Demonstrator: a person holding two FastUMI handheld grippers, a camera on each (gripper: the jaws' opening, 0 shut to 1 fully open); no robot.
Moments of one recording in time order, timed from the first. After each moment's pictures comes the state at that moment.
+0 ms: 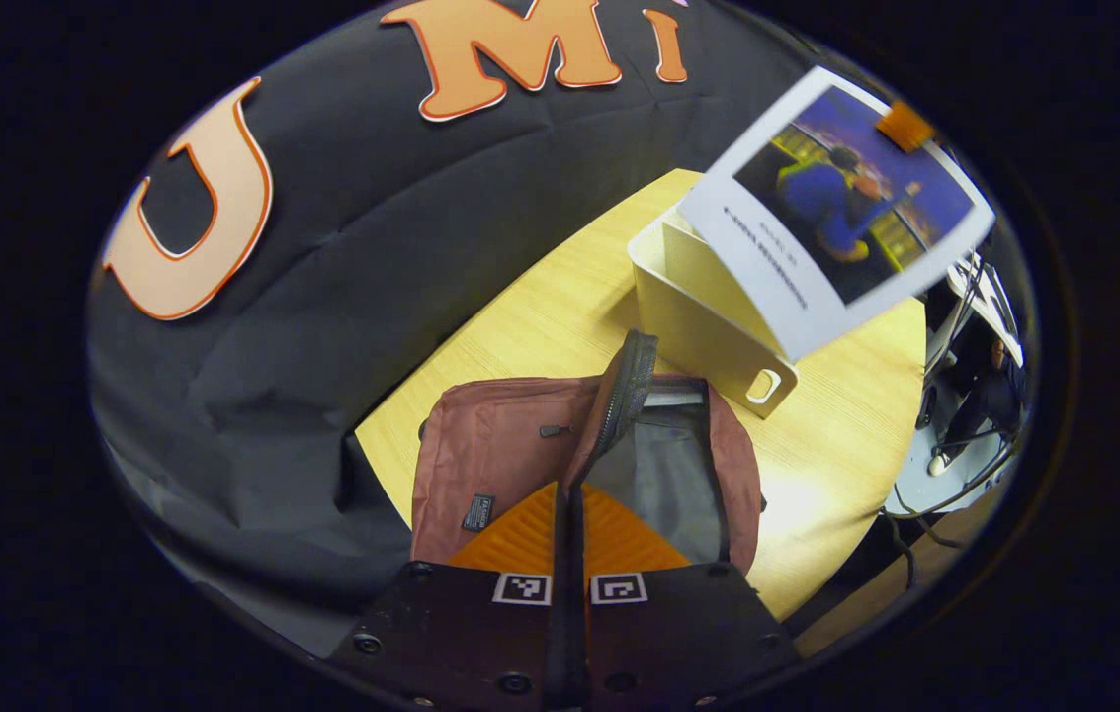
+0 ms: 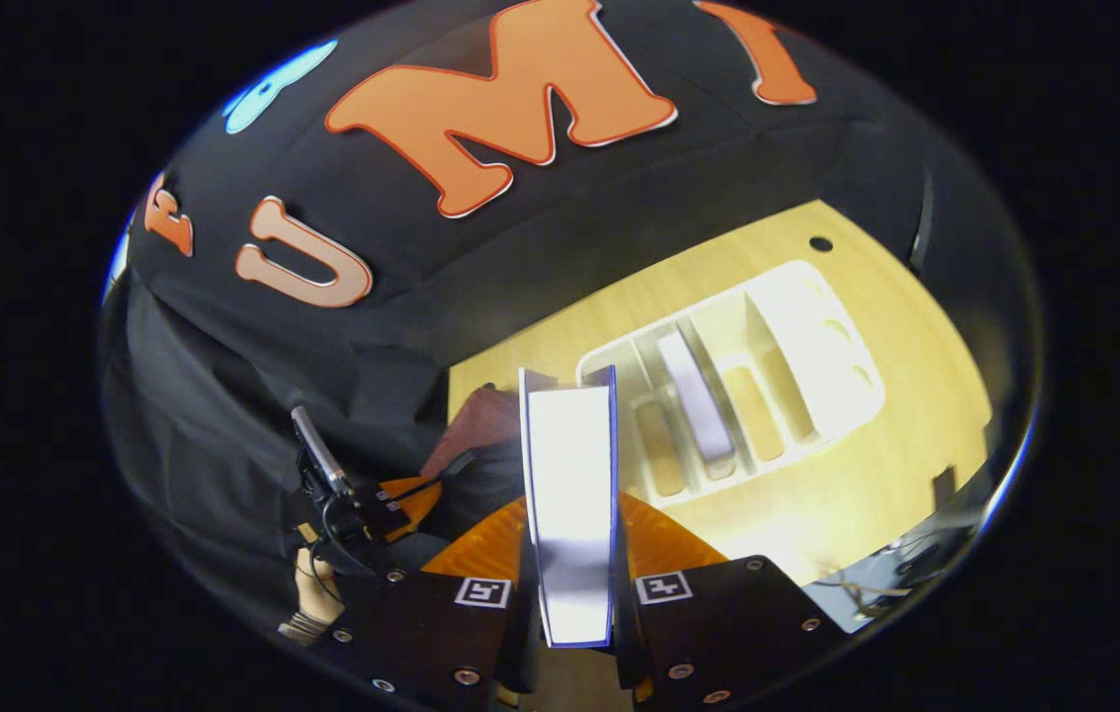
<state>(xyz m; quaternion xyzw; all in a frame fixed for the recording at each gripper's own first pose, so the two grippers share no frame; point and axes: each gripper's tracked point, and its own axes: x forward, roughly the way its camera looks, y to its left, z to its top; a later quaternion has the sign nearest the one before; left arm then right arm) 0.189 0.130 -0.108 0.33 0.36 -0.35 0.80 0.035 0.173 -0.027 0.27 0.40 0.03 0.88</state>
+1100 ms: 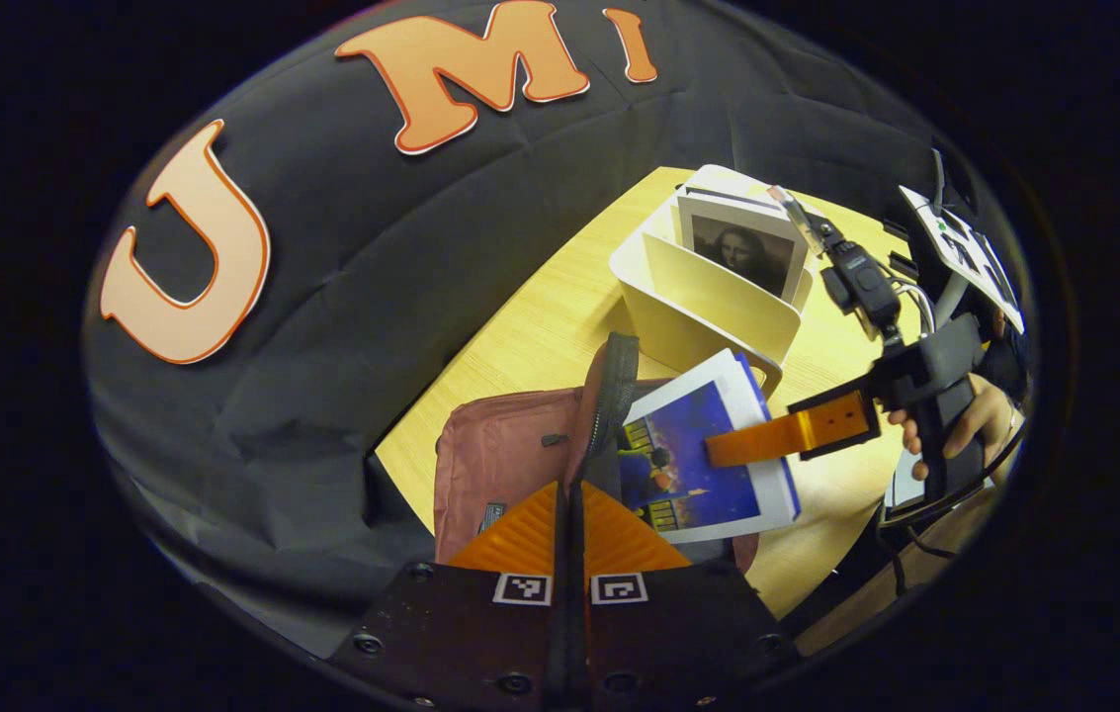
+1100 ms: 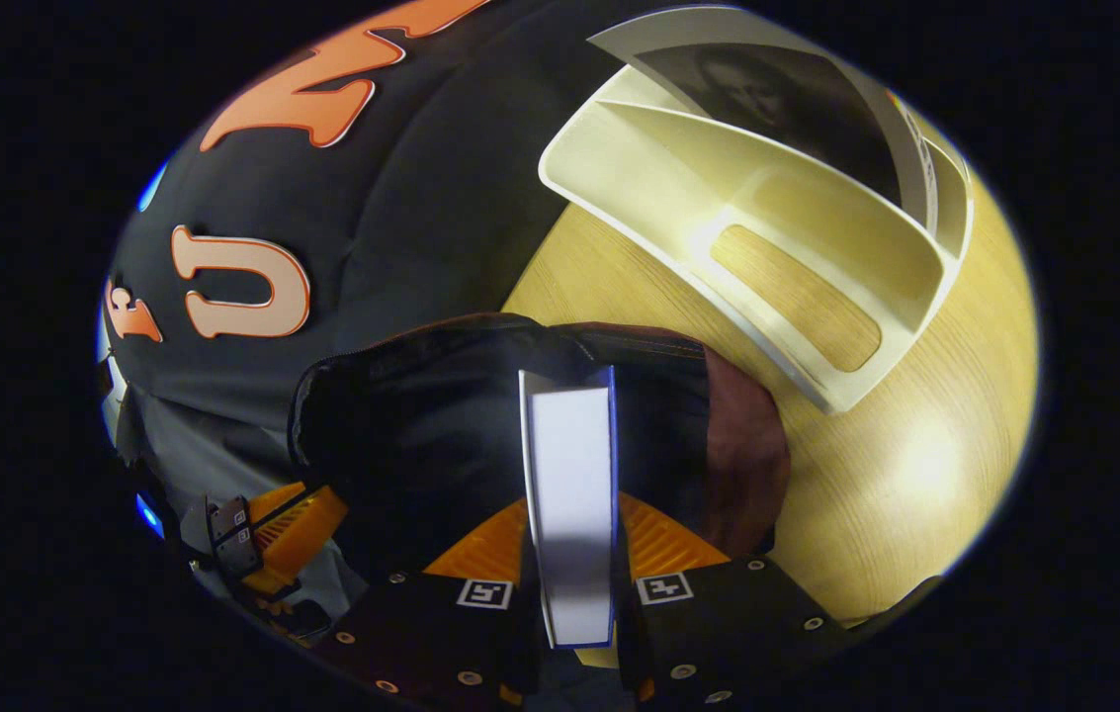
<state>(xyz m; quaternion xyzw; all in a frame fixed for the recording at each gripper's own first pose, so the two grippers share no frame) 0.174 0.121 -0.084 0.37 0.33 -0.35 0.79 0.117 0.303 -0.233 0.44 0.37 0.04 0.82</state>
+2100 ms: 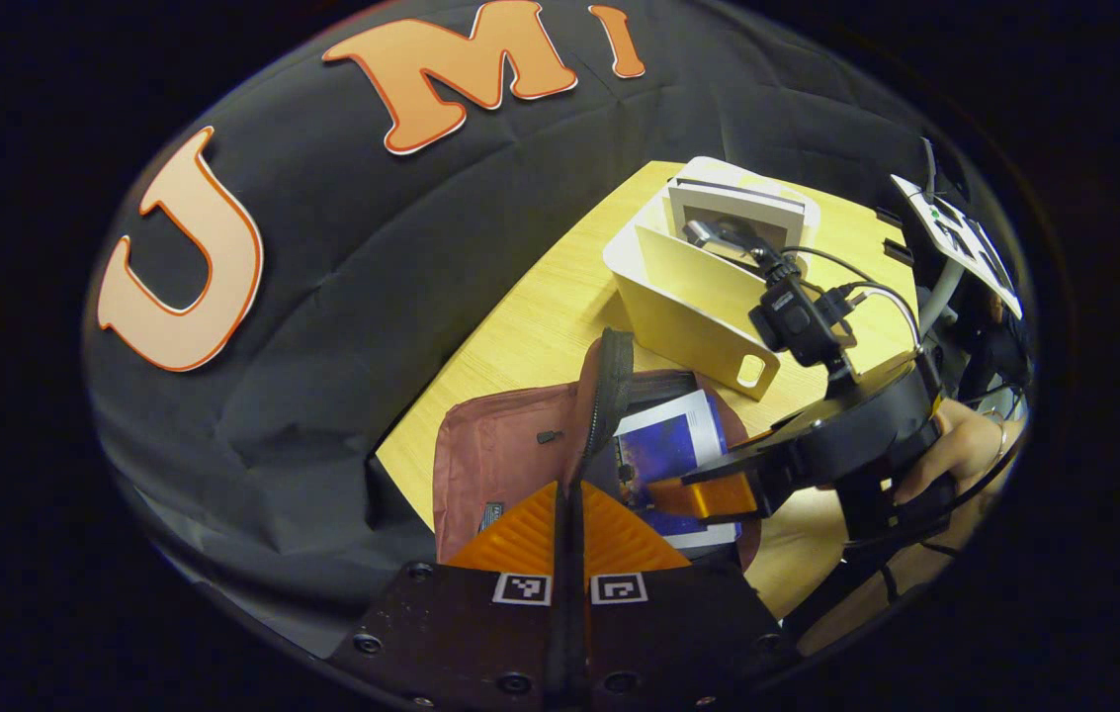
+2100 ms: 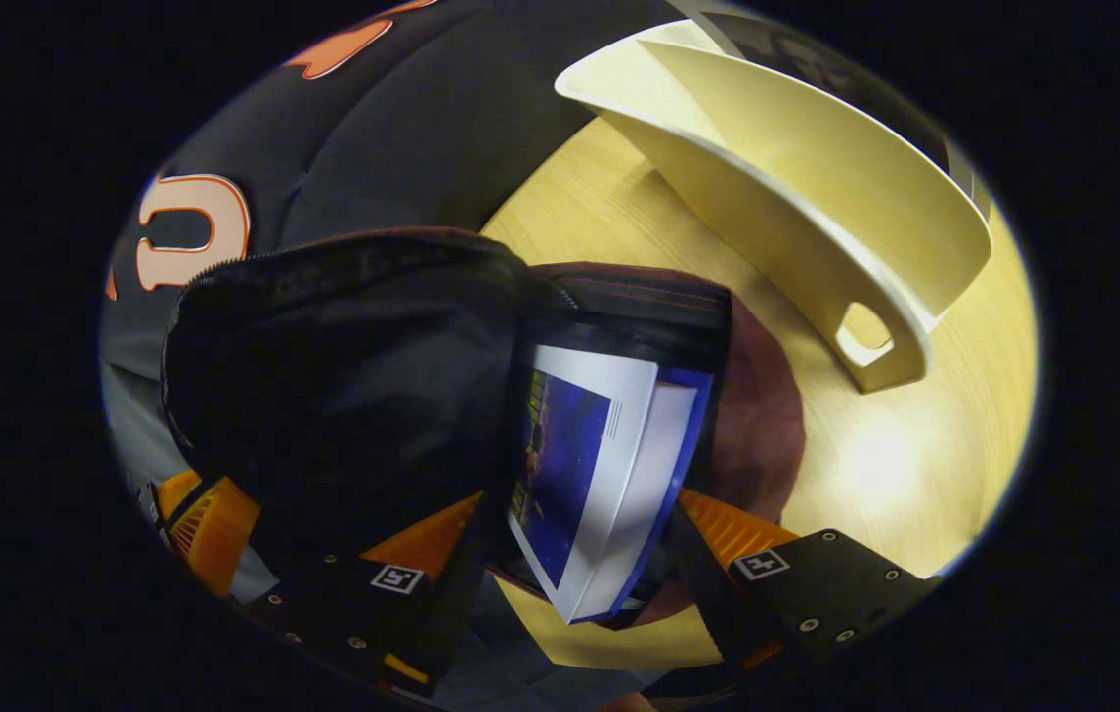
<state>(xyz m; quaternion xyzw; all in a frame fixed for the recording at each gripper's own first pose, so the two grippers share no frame) 0.159 0.122 -0.082 0.38 0.33 -0.35 0.79 0.120 0.324 -0.265 0.36 0.45 -0.01 0.82</state>
